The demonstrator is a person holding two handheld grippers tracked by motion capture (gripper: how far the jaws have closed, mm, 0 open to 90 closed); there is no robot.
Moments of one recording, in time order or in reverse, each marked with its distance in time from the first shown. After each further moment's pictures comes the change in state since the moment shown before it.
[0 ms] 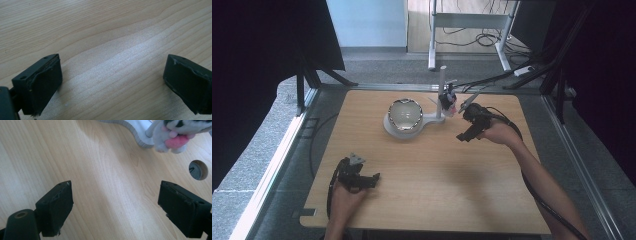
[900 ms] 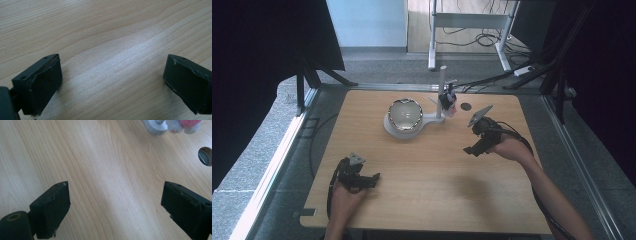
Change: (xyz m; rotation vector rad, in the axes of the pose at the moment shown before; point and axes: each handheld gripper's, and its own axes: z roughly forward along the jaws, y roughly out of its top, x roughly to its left) left arm 0.000 0.000 0.000 -0.002 0.001 -0.002; right arm 0.027 -0.041 -0.012 -0.035 -0.014 0.007
